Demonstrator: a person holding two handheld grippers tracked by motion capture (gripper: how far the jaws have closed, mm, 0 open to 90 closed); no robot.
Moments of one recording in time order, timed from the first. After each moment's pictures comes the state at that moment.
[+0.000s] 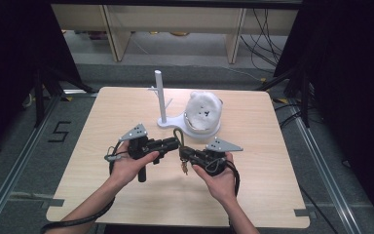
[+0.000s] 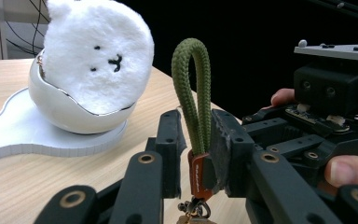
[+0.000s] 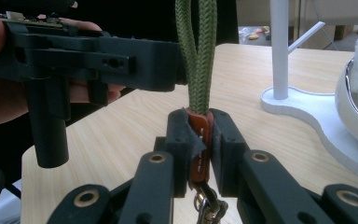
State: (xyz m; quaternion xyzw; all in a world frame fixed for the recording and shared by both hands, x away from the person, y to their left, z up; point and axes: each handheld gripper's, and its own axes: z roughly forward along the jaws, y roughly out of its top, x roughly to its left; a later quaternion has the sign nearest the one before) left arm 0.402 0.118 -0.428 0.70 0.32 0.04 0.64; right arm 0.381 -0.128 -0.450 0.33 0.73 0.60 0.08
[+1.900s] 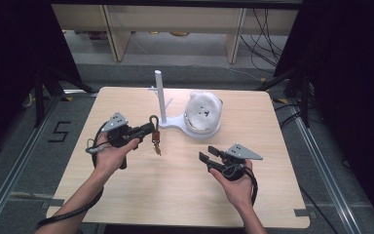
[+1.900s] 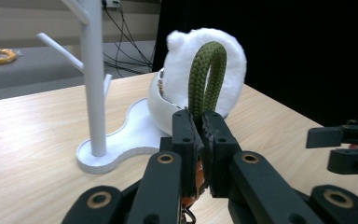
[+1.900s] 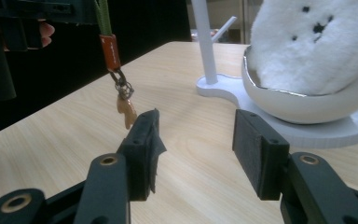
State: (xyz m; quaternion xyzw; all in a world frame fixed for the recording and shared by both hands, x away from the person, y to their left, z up) left arm 0.422 0.170 -0.412 0.70 0.38 0.17 0.59; right arm 0.371 -0.180 -0.465 0.39 0.70 0.57 0.15
